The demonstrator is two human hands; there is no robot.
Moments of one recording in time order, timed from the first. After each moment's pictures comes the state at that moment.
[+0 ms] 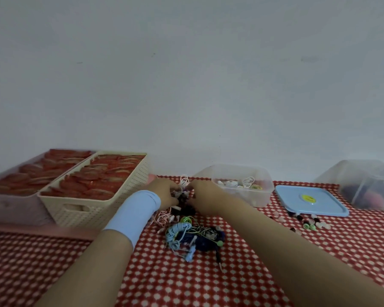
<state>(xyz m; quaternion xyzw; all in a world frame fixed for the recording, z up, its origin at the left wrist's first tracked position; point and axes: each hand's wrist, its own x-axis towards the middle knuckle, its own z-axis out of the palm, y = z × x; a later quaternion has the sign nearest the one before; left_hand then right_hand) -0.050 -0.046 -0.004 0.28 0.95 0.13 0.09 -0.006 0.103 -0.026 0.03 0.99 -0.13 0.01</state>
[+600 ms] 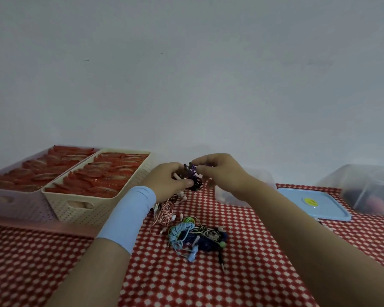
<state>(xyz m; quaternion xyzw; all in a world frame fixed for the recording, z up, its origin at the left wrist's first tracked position) -0.039 -0.056 0.016 0.30 0.87 0.38 0.03 0.028 0.117 0.032 0.02 0.84 -0.52 -0.11</state>
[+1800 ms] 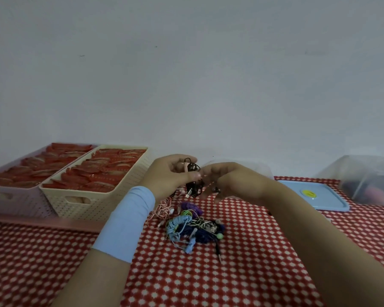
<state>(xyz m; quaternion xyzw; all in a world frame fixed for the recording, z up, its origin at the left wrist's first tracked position) -0.007 -0.052 0.018 0.27 0.78 0.57 0.05 0.063 0.143 0.020 -0.05 0.82 -0.57 0.07</state>
